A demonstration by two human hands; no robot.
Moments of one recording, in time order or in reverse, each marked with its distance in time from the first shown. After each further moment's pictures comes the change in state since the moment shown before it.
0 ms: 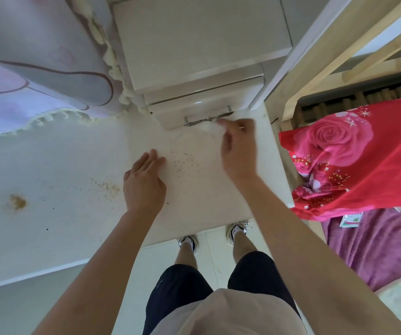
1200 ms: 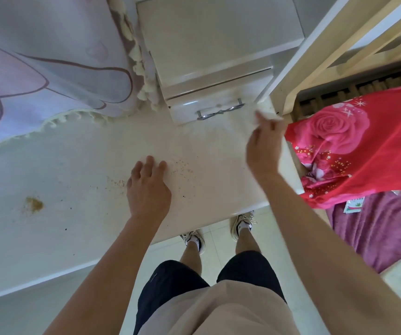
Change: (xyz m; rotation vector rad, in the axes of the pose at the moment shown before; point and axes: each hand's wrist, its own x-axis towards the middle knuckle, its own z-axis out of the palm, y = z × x) left_hand -0.022 -0.034 -0.015 0.171 -0.167 -0.013; right_hand -0.016 0.018 -0.005 -0.116 0.160 0.173
